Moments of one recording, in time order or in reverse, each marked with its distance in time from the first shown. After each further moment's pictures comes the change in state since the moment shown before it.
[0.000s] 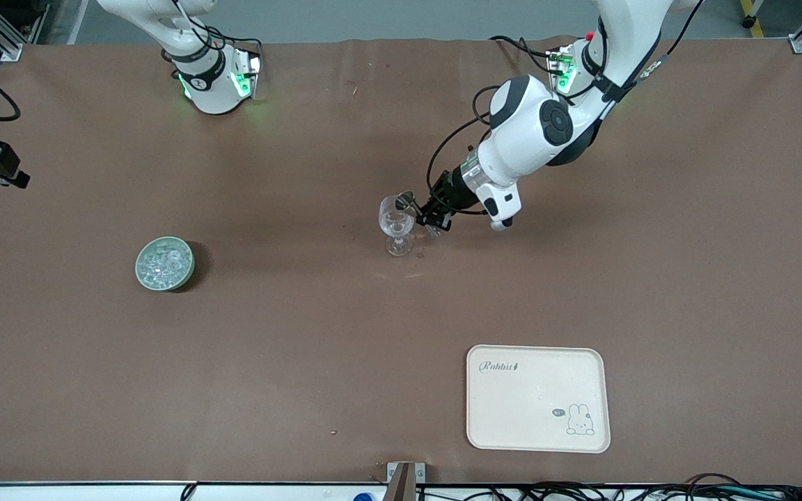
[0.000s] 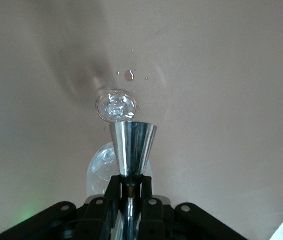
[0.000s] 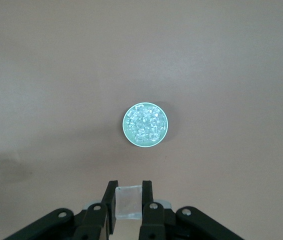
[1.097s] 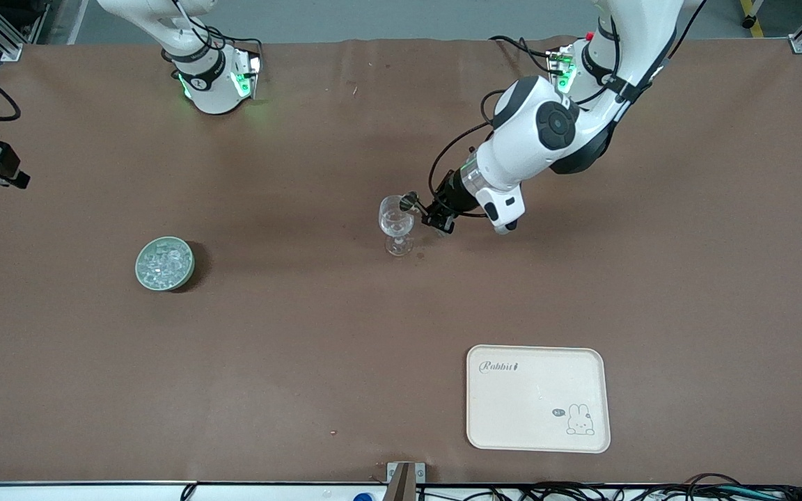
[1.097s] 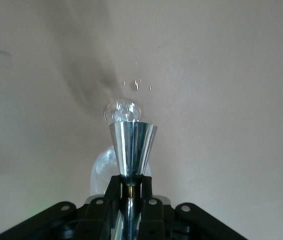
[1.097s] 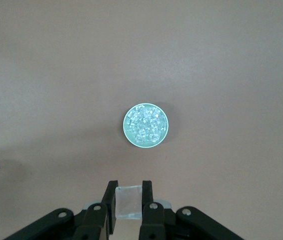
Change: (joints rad) left arm 0.015 -0.004 0.020 0.087 0.066 -0.169 -0.076; right arm 0.000 0.000 0.001 0.001 0.000 0.002 0.000
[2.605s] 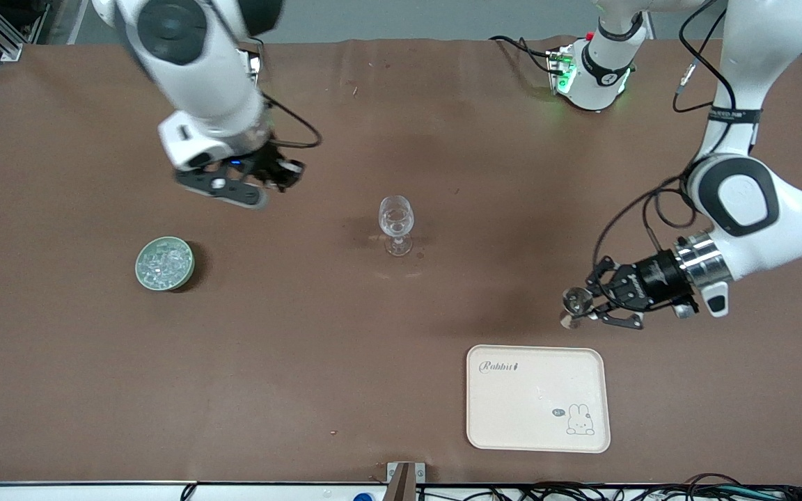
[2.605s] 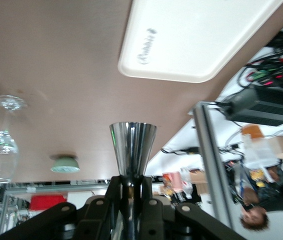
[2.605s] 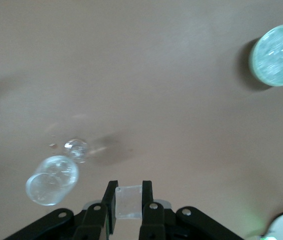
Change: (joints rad) left arm 0.007 0.094 0.682 0.225 -0.861 -0.399 0.707; right arm 0.659 0.219 0.026 -0.026 0.017 0.202 0.885
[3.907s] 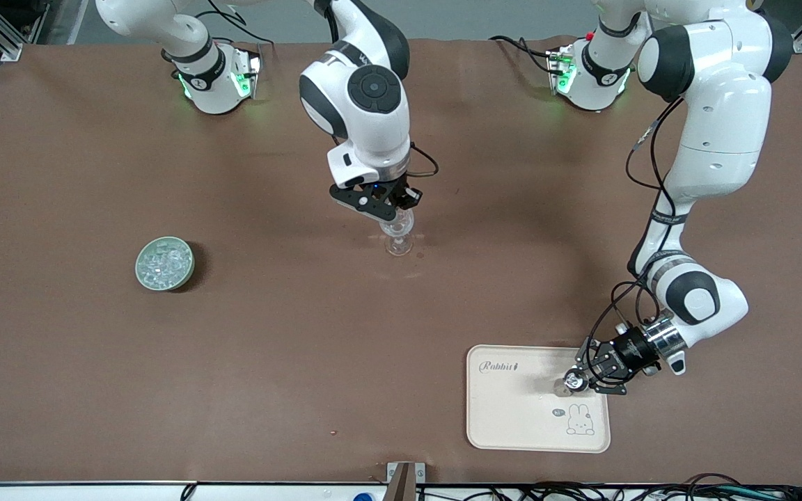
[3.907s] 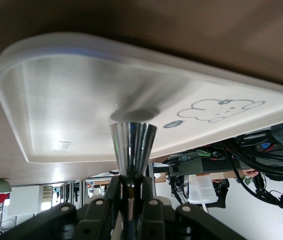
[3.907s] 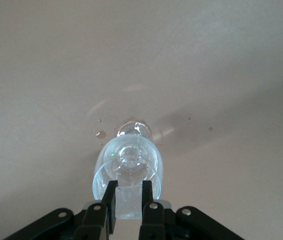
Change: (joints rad) left arm -0.002 0.554 0.044 0.383 -0.364 0.054 0.243; right arm 0.201 0.248 -0.003 0.003 0.004 0.298 0.284
